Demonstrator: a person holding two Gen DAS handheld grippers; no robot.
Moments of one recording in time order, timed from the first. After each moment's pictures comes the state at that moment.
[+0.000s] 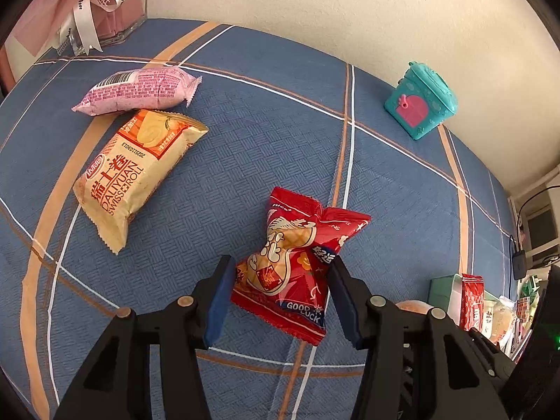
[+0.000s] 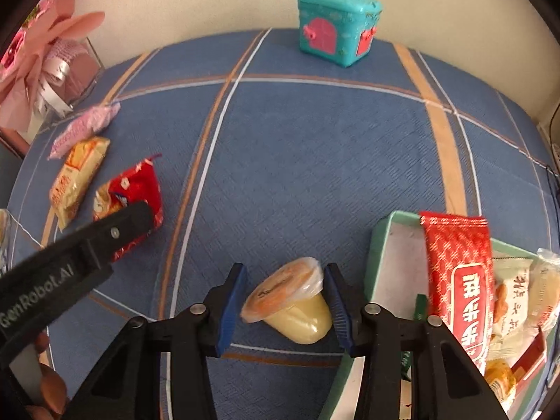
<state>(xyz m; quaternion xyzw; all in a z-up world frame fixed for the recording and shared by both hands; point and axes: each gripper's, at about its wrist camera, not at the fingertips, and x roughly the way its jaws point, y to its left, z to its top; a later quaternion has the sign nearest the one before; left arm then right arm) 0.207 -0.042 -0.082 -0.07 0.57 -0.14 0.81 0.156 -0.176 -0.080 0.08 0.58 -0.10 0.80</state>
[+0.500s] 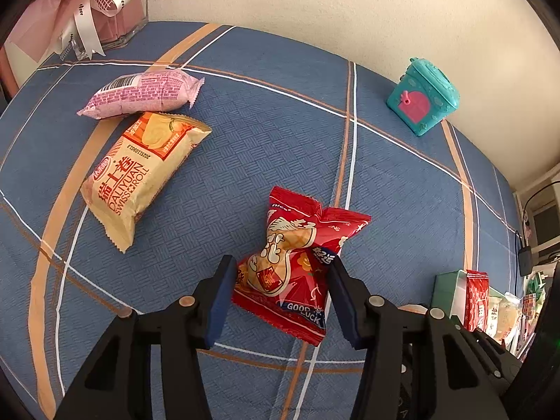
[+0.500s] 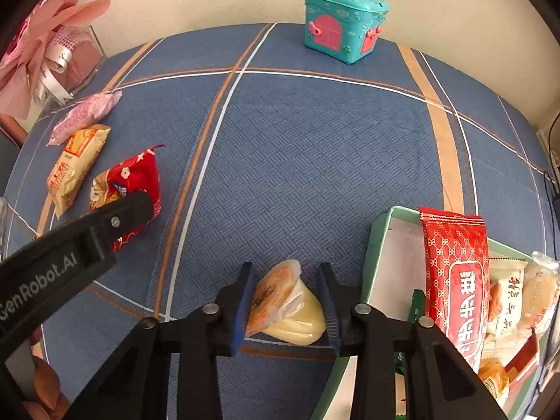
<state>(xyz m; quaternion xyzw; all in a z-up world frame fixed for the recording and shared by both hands) 0.209 -0.047 -0.079 -0.05 0.58 -0.13 0.81 0.153 -0.171 -0.079 0.07 0.59 -0.10 0.80</state>
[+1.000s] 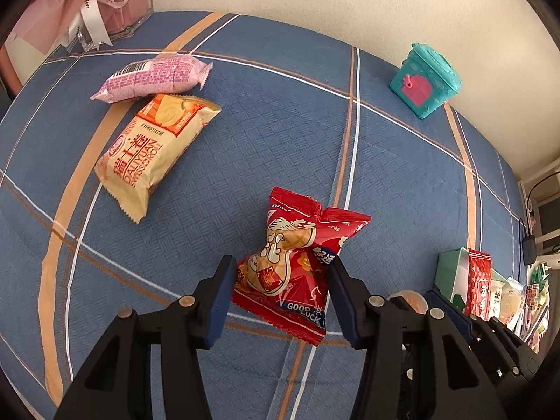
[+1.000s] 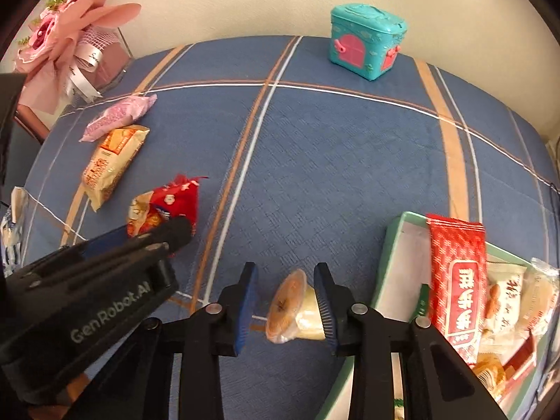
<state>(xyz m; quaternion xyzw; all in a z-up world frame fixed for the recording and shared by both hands) 0.198 -0.047 -0.077 -0.04 0.60 -0.12 0.79 0.142 -0.158 -0.058 0.06 0.59 -0.08 0.80</state>
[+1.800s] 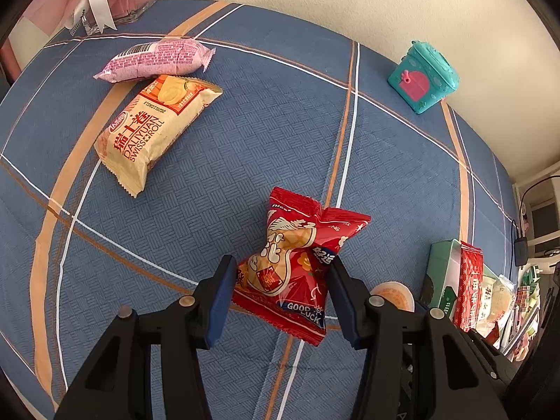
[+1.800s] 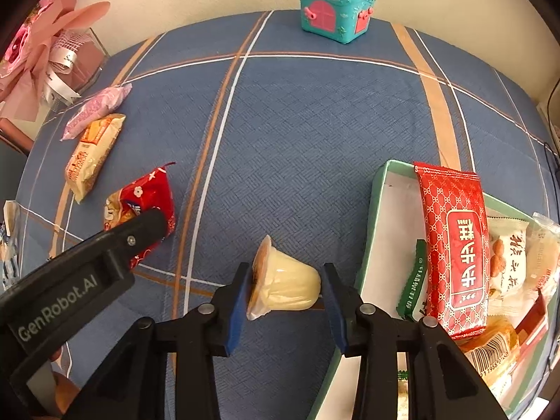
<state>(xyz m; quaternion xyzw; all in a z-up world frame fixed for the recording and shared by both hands) 0.185 -0.042 -0.076 -0.06 0.61 -0.12 0.78 0.134 -0.166 -0.077 0.11 0.60 -0.09 0.78</state>
